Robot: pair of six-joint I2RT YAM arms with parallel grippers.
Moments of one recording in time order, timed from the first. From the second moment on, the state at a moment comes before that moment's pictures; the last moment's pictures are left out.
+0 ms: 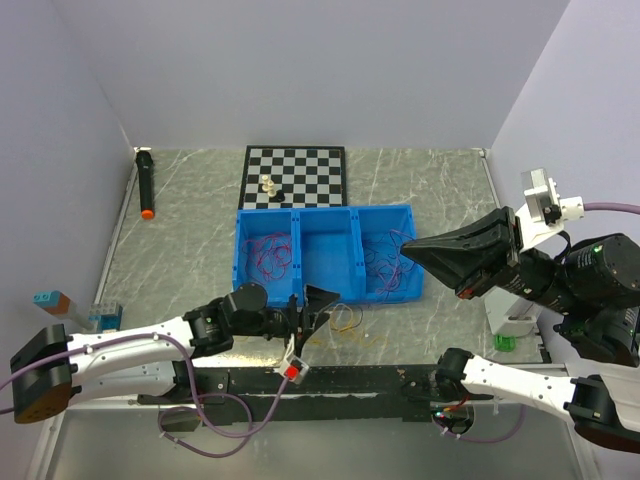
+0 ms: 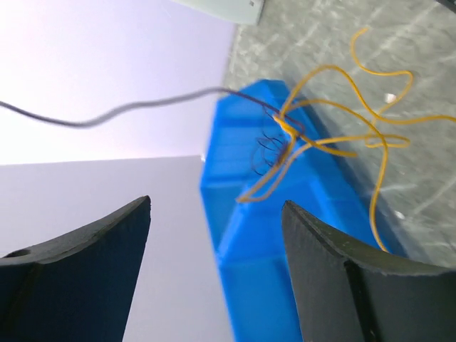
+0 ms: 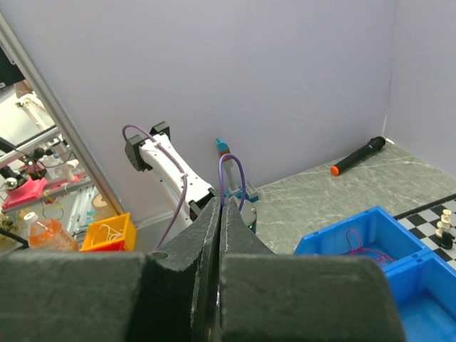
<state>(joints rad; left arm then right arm) -1.13 0.97 0.45 0.26 0.38 1.45 0.99 0.76 1.53 -0.50 -0.23 0.30</state>
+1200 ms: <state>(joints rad) -1.18 0.79 0.44 -0.20 0.33 1.53 0.99 0.73 1.89 -0.68 0.06 0.10</state>
